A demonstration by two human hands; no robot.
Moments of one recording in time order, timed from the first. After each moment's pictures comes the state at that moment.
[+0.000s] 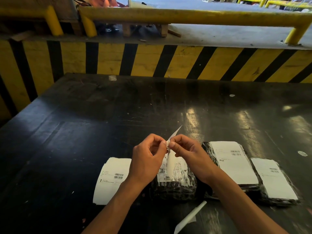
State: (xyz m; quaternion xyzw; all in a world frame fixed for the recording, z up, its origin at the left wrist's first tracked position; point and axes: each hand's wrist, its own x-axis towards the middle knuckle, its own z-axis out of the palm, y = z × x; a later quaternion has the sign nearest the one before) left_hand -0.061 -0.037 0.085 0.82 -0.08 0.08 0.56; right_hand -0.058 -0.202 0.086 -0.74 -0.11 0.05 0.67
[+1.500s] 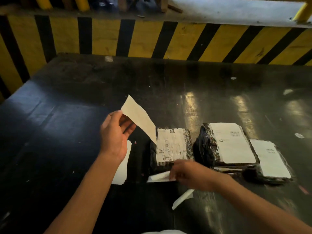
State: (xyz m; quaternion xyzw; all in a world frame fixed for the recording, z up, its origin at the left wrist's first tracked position) left_hand -0.045 0.011 0.088 0.49 0.18 0.05 0.85; right_hand -0.100 -0.225 0.025 -0.90 -0.28 0.22 0.23
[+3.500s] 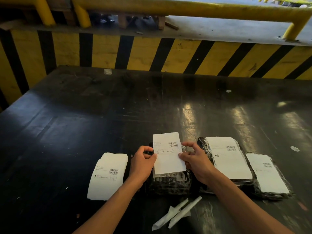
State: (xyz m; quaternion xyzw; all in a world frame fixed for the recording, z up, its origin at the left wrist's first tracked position) left_hand -0.036 -0.041 -0.008 0.80 0.13 -0.11 0.57; right_hand -0.041 -0.240 0.002 -0.65 0.17 0.13 0.73
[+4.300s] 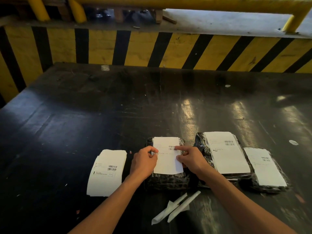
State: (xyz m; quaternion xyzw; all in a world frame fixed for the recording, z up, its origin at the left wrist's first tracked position) left_hand -0.034 -0.049 -0.014 0.89 0.06 -0.11 0.43; right_hand -0.040 -0.243 -0.011 -0.85 0.13 0.15 0.49
